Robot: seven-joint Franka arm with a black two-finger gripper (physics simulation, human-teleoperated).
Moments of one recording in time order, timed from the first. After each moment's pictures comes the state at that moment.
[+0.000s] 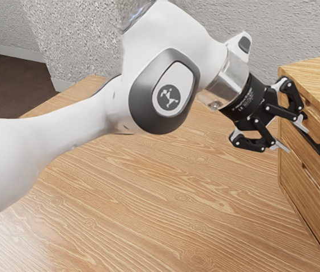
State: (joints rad) arm -0.85 0.17 0.54 -1.50 -0.50 2.23 -1.06
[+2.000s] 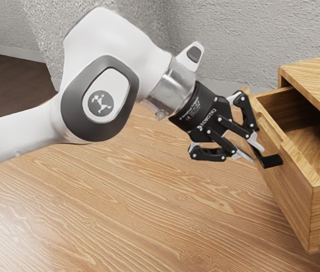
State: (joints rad) arm -0.93 -0.11 0.58 -1.78 -0.43 2.24 -1.06
